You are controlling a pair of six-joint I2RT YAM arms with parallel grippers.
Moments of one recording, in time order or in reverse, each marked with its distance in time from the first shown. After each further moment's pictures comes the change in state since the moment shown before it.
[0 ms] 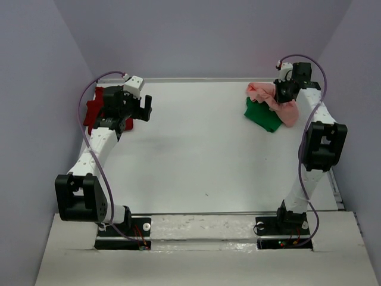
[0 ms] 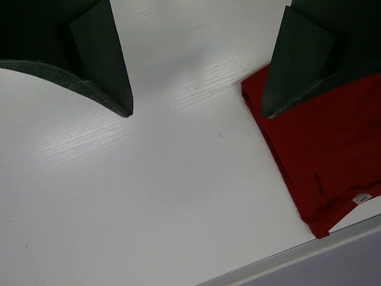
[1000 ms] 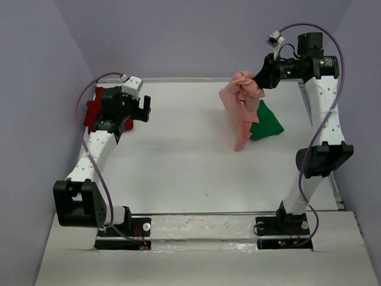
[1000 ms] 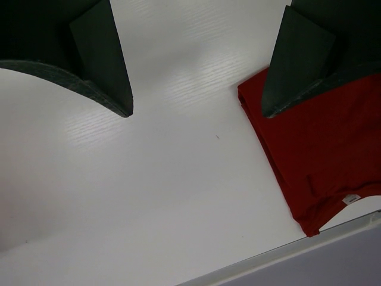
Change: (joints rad) left arm 0.000 -0.049 -0.021 0.000 -0.018 -0.005; right arm 0.113 -0.124 0.532 -0.600 -0.768 -0.040
